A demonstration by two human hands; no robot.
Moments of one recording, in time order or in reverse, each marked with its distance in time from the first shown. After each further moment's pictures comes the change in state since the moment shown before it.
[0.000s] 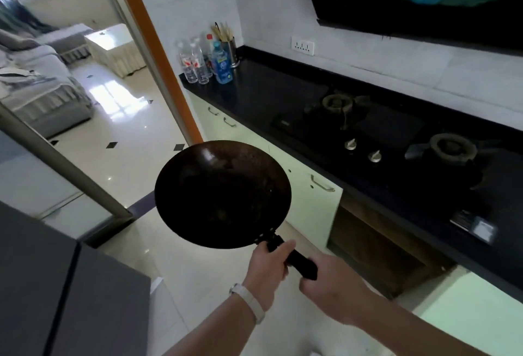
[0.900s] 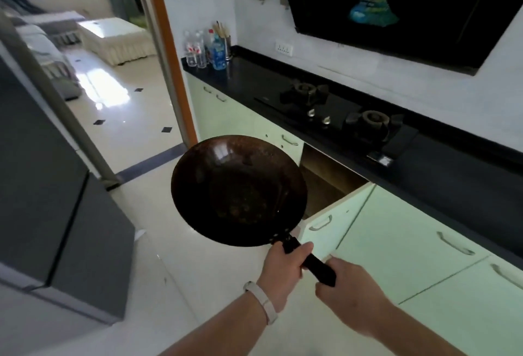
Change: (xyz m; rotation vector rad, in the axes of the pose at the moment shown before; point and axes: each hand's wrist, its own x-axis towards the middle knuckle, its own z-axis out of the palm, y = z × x) left_hand -0.311 -0.207 0.003 -0.032 -0.200 0.130; right_hand -0.358 0.077 0.127 -0.247 0.225 0.171
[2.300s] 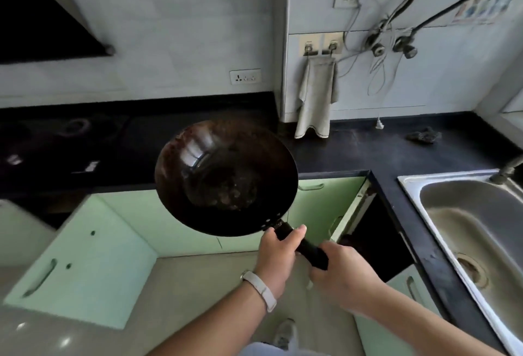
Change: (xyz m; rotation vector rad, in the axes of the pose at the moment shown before) left_hand -0.216 -0.238 0.583 0.450 -0.643 -0.001; right_hand -0.332 0.531 -0.161 0.275 0.439 0.588
